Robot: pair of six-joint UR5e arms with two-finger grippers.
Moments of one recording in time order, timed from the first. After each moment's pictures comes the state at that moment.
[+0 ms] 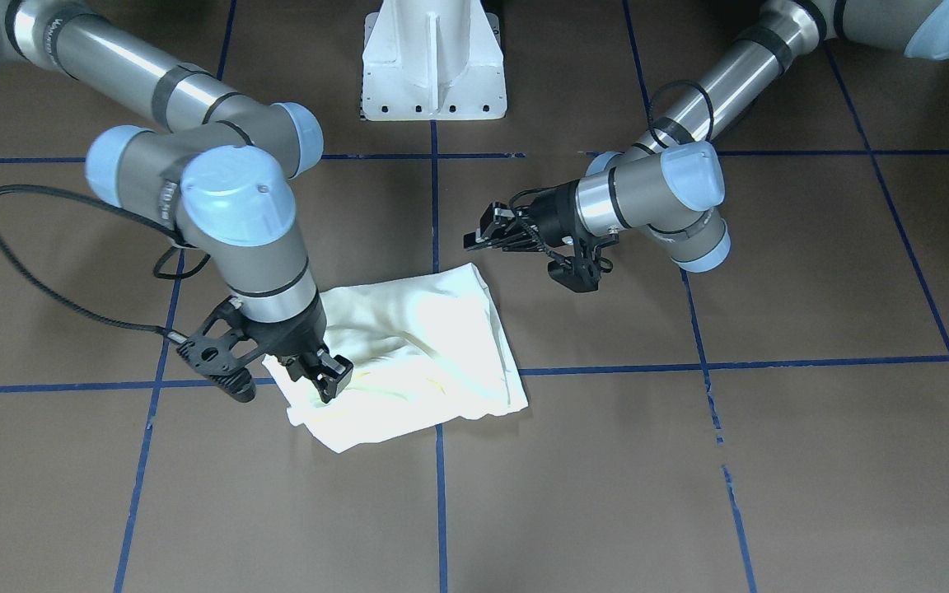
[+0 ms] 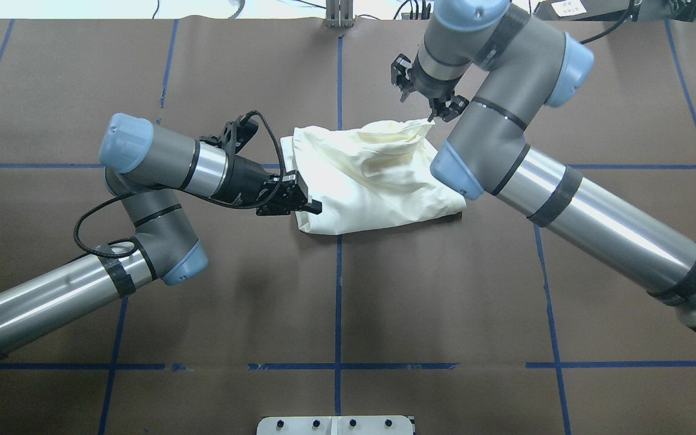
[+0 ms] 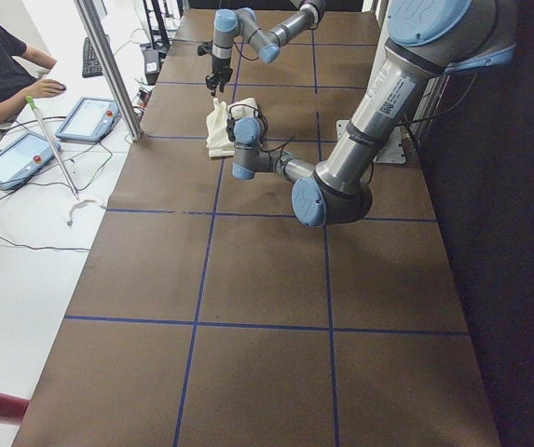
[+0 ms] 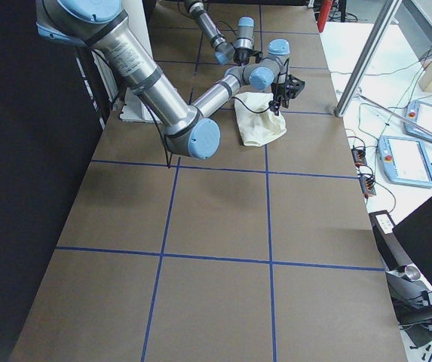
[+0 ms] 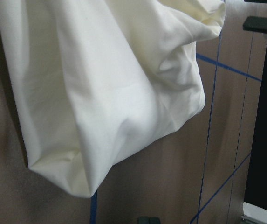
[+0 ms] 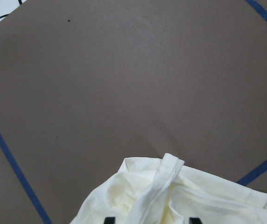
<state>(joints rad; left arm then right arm) -0.65 -2.26 -1.18 -3.01 -2.22 -1.77 0.83 -0.76 1.40 -1.45 1.97 1.64</state>
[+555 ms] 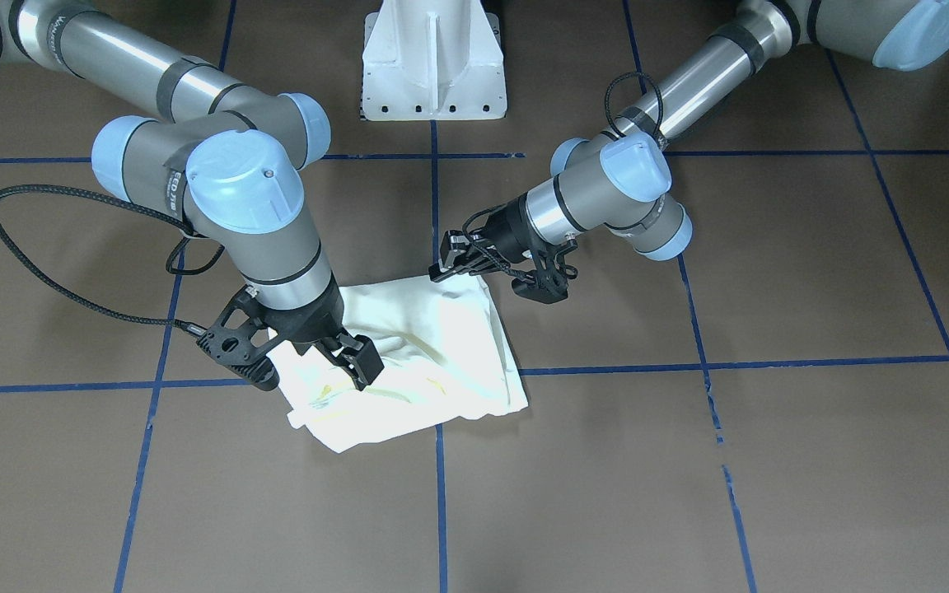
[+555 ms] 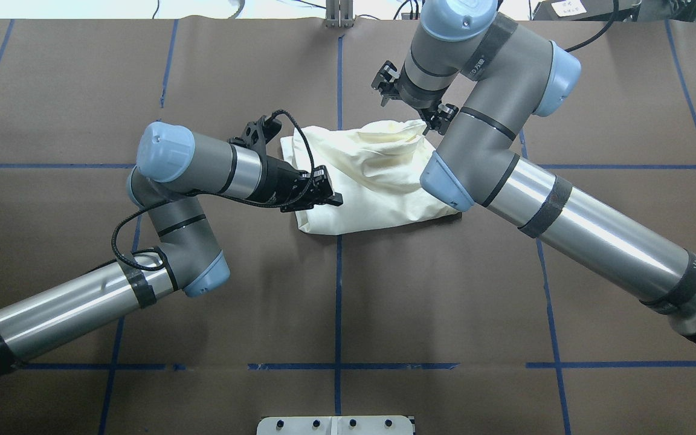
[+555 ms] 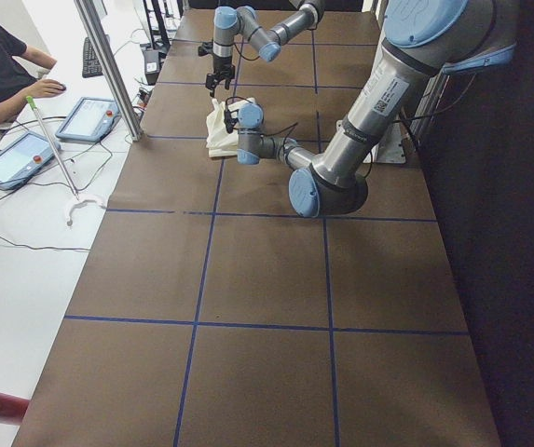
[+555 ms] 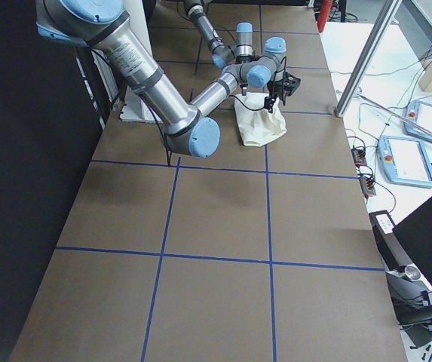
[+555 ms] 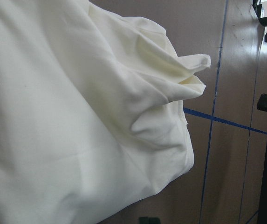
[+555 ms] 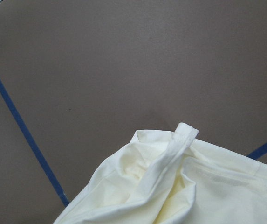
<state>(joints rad) -0.60 -2.28 -1.18 -2.89 -2.08 -1.75 0.78 -0.76 1.40 -1.44 1.96 1.64</state>
